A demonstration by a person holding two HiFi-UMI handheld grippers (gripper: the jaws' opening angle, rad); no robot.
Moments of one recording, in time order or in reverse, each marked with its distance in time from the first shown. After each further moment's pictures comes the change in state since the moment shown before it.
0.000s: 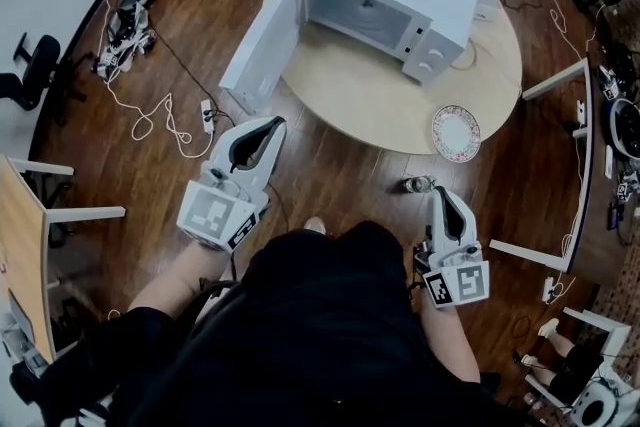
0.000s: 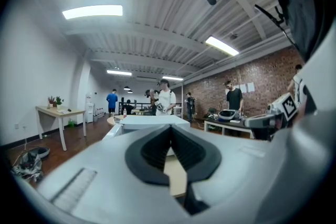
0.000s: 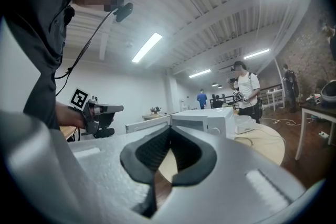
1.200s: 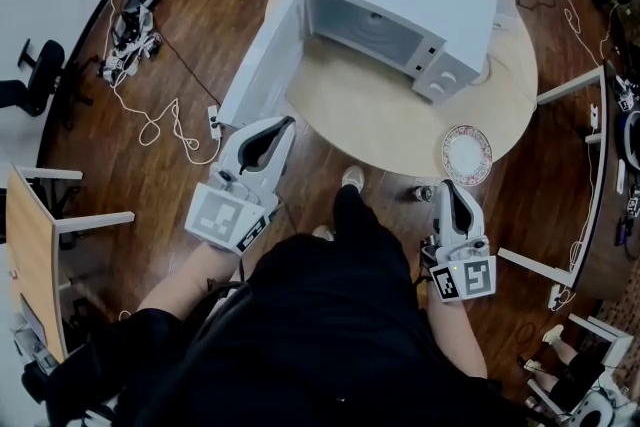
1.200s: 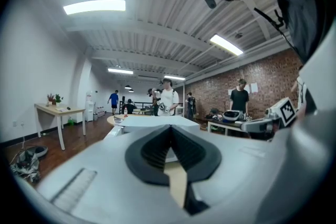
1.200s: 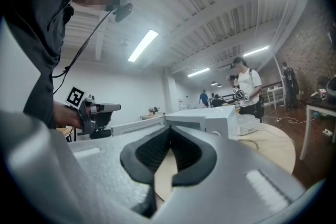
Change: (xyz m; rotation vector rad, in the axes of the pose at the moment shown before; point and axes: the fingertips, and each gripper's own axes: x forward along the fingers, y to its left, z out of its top) left arm 0.058 0.034 0.003 -0.034 0.005 0.010; right arm 0.069 -0.040 -0.004 0.013 0.000 0.002
